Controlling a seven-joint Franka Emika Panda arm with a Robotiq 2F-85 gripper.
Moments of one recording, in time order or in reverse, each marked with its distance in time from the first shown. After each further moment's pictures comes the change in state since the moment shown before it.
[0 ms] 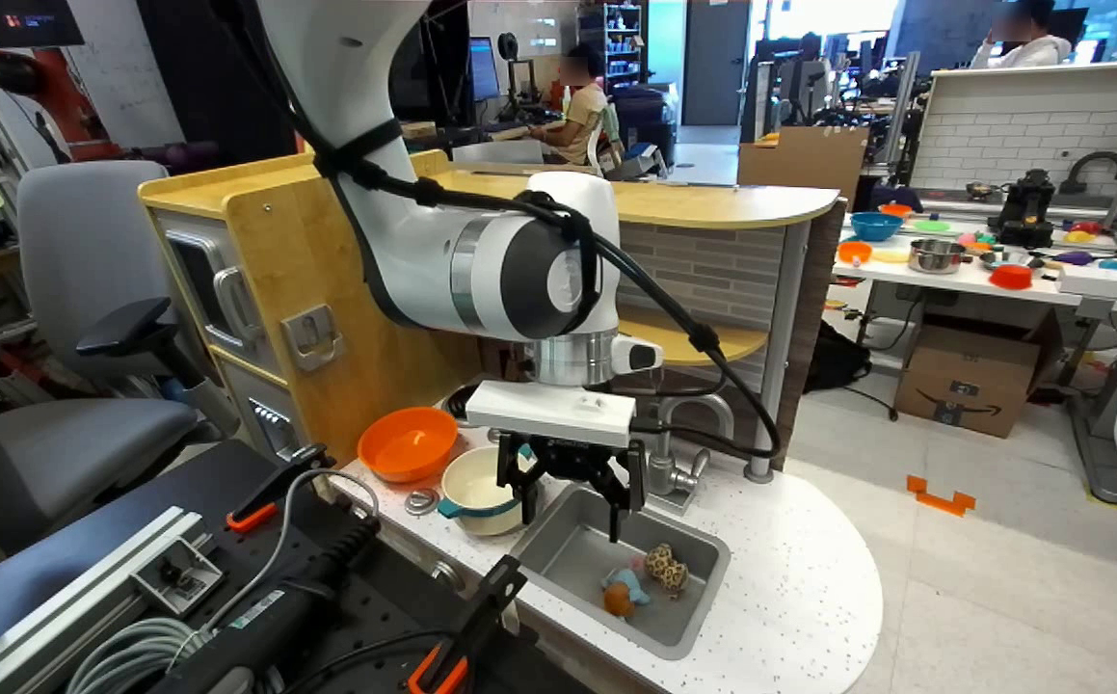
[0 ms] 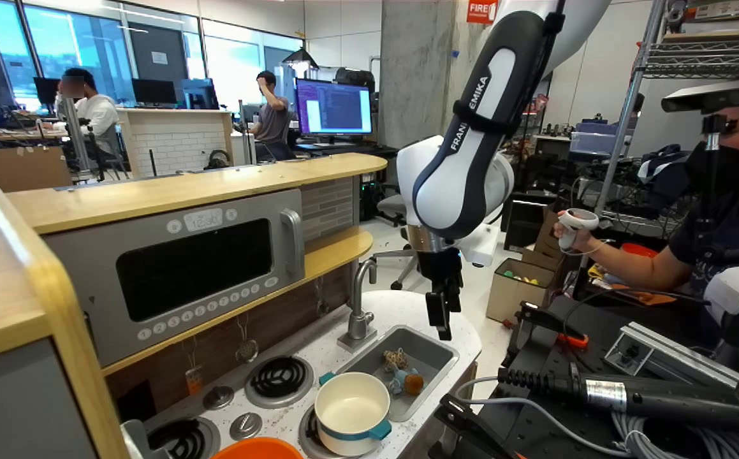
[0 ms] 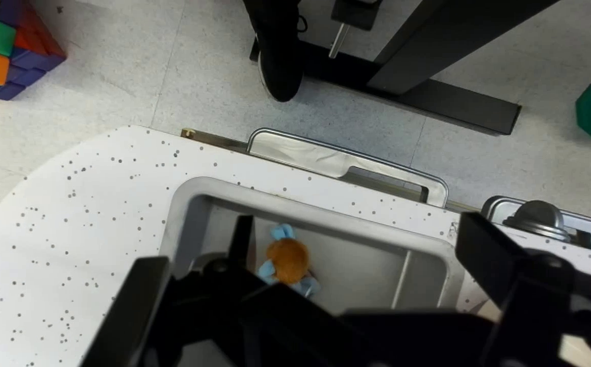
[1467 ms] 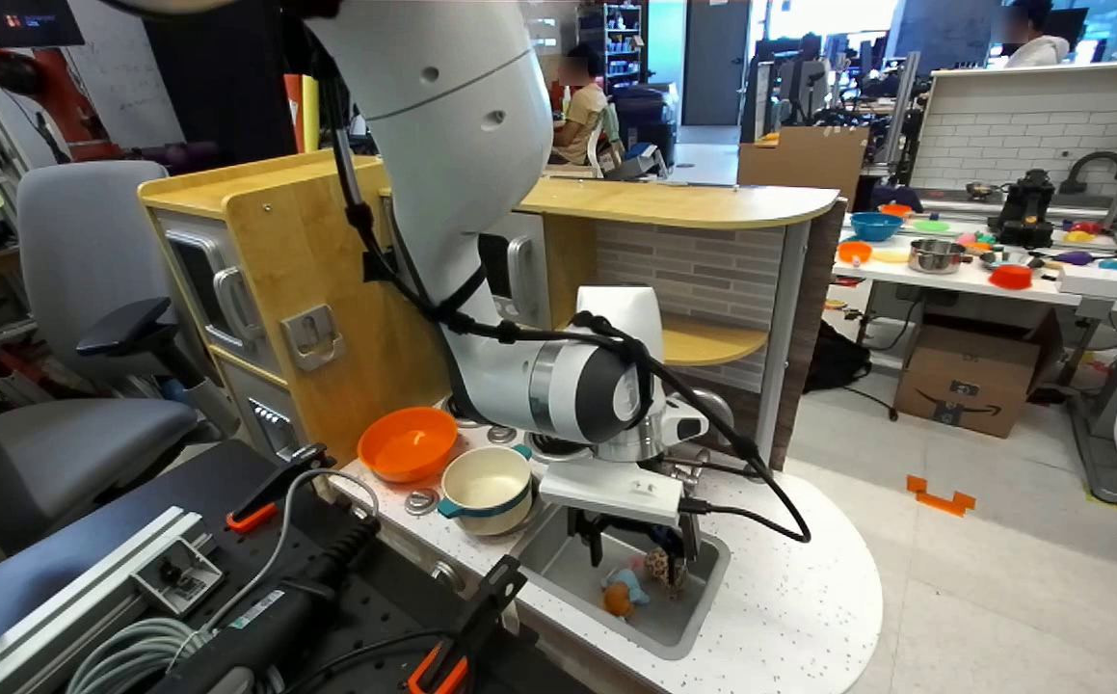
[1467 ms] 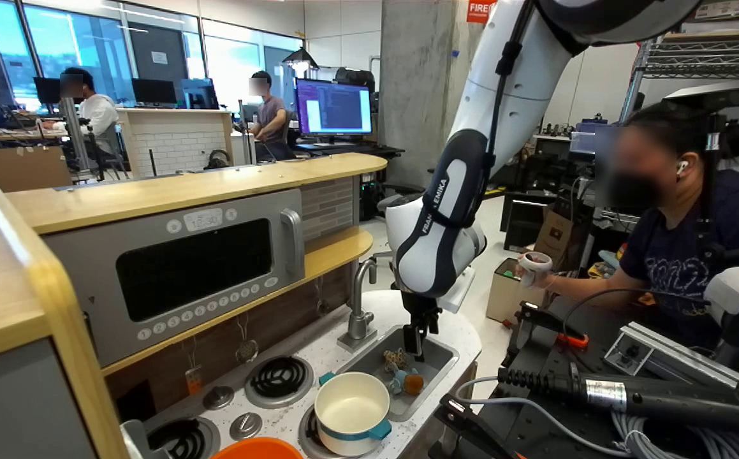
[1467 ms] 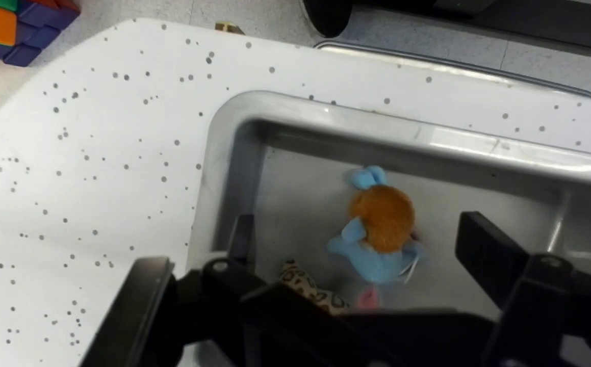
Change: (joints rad) arm 0.013 0.383 -0.054 0.356 0.002 0.127 0.078
